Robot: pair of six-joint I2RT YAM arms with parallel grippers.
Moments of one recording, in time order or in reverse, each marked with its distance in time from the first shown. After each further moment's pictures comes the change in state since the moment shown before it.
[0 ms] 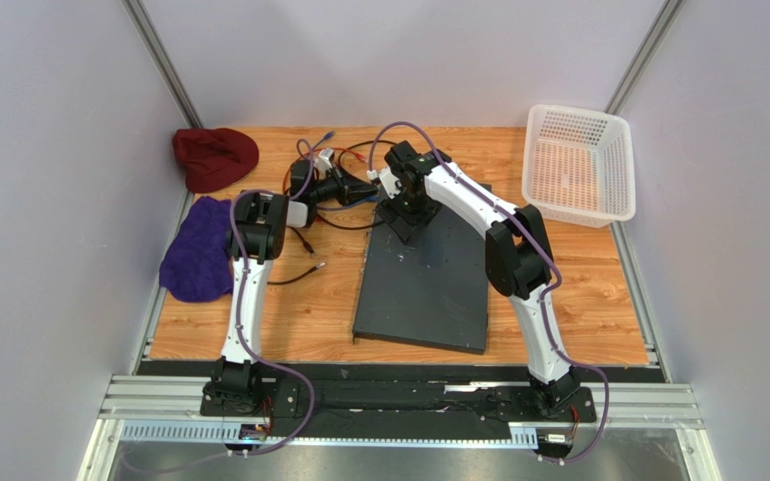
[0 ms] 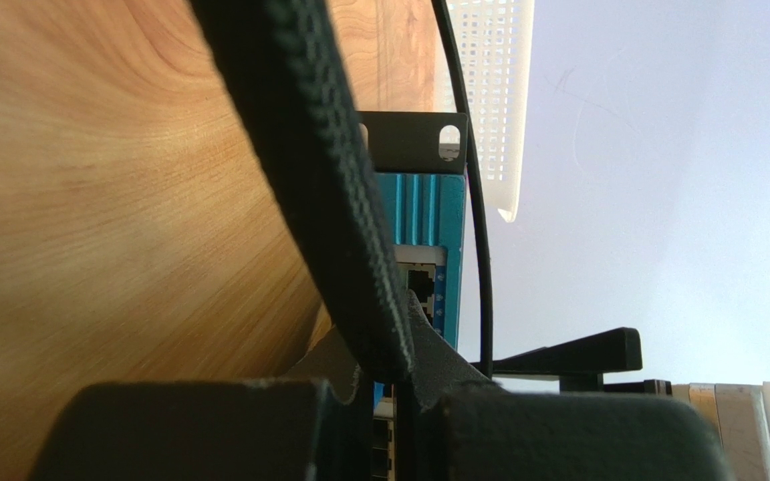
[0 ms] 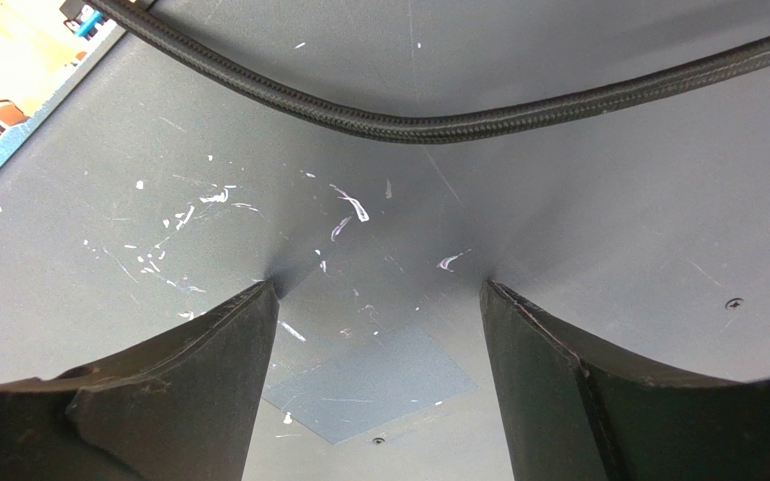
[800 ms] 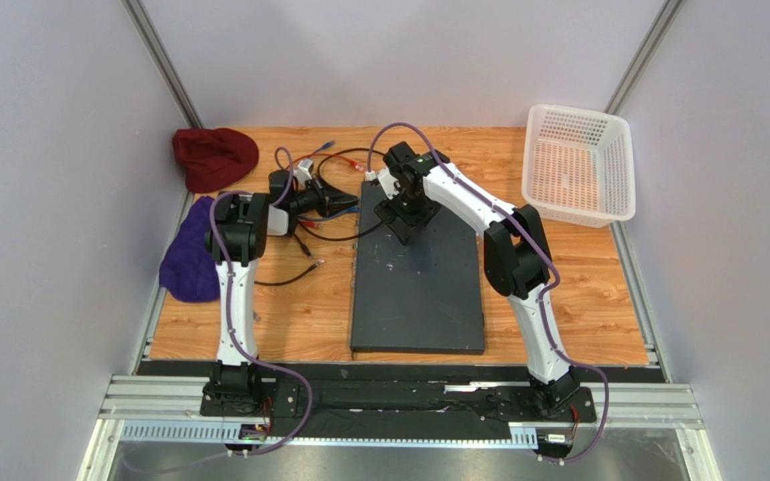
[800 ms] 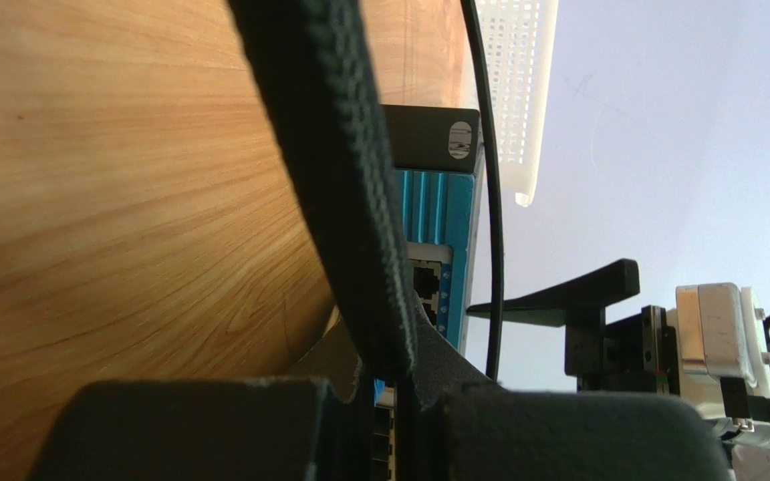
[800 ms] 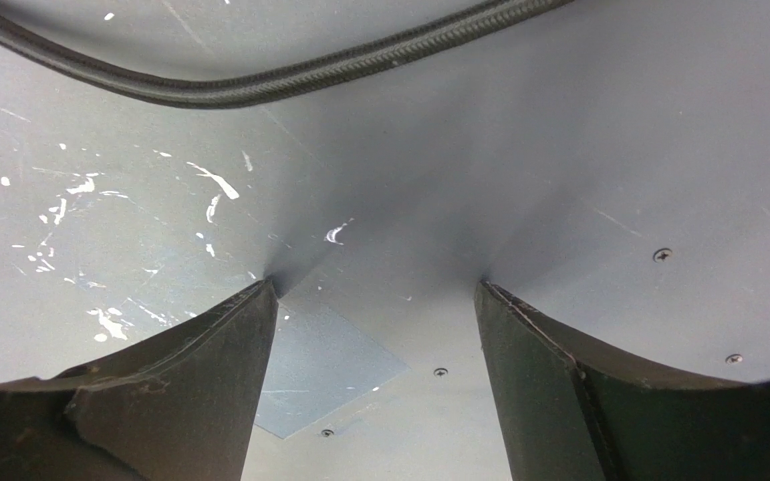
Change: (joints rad) left arm 0.073 -0.146 -0.257 -0.008 0.003 0.104; right arm 0.000 0.009 0.006 0.003 0.000 -0.005
